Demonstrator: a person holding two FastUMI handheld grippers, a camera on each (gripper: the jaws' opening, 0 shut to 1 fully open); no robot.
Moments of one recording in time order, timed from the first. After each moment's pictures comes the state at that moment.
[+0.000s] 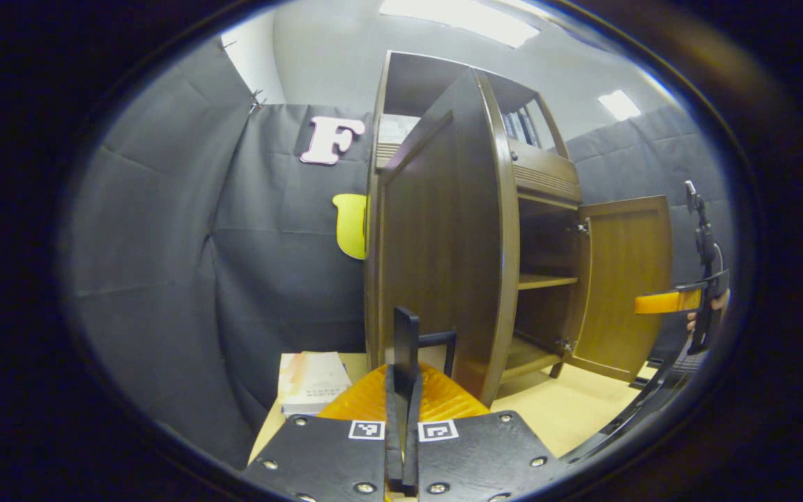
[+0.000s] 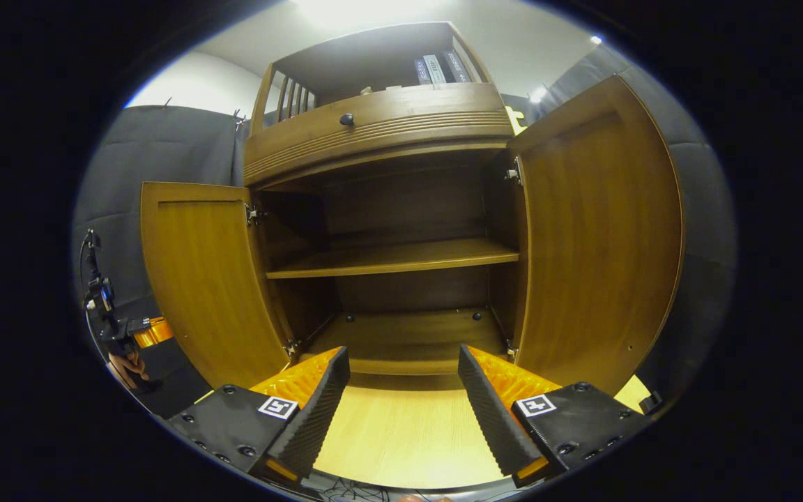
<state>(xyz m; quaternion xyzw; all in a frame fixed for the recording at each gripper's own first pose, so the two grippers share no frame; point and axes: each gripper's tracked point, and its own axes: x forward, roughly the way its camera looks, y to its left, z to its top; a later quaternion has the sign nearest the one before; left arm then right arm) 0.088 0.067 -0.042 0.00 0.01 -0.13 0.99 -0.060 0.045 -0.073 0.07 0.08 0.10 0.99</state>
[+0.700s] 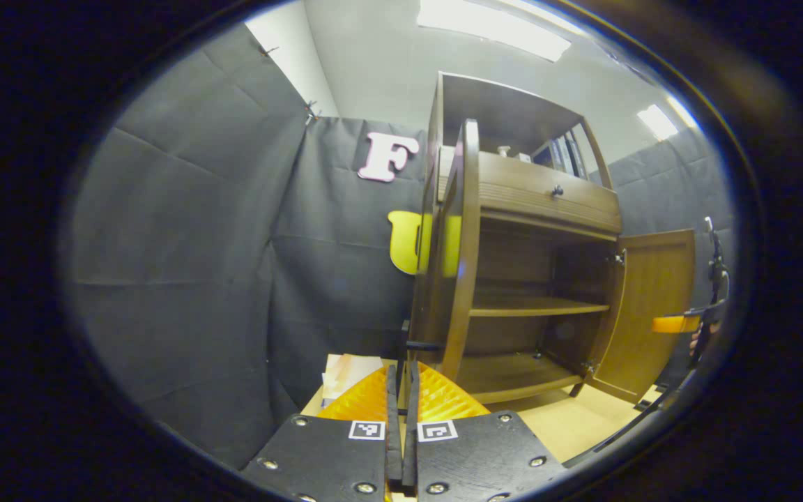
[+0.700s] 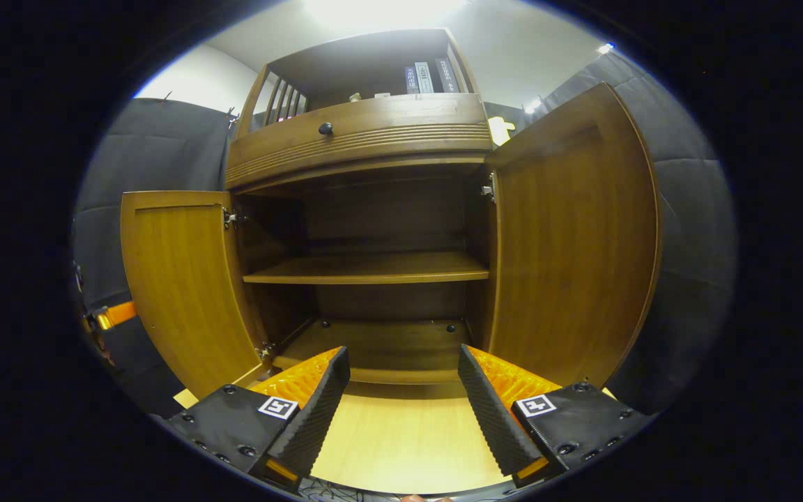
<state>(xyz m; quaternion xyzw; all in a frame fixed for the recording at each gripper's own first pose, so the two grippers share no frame) 0.012 0.109 0.003 -0.04 -0.02 -0.02 1.00 -0.051 -0.004 -0.069 0.04 0.07 0.07 0.99</state>
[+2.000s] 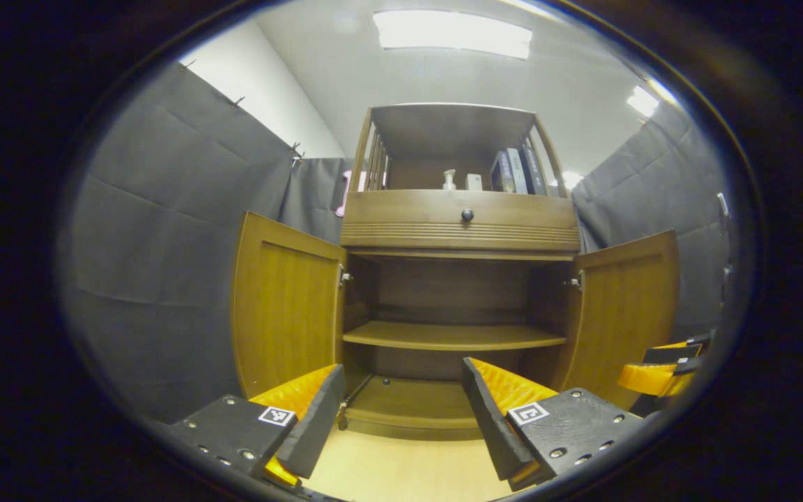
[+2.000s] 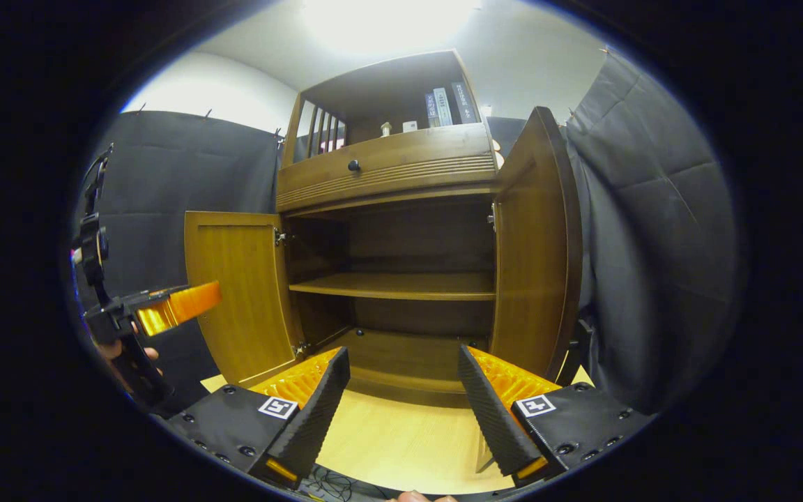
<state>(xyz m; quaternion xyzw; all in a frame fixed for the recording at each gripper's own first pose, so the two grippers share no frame) -0.017 -0.150 0.042 -0.02 -0.07 0.04 1.00 -0.095 -0.047 -0.041 0.04 0.02 0.18 0.98</state>
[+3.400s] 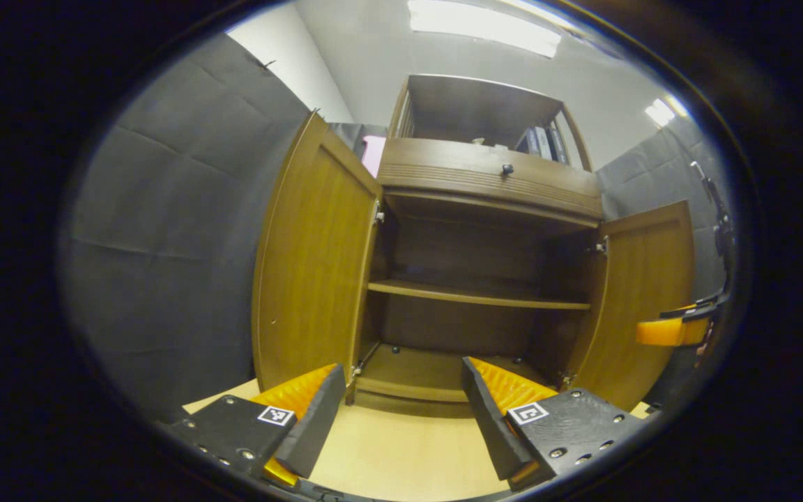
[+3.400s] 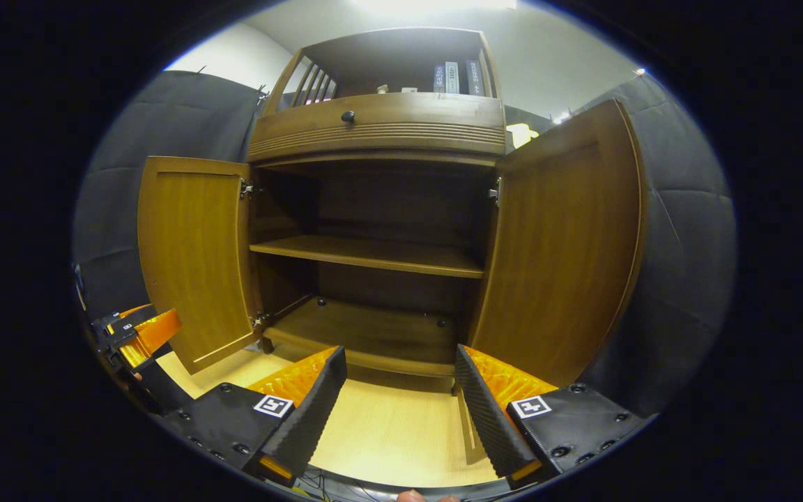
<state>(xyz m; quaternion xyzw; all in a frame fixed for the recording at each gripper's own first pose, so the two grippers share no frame) 0.005 -0.069 -0.076 -0.07 -0.02 0.03 1.00 -0.070 -0.028 -0.073 -0.03 0.08 0.09 0.99</state>
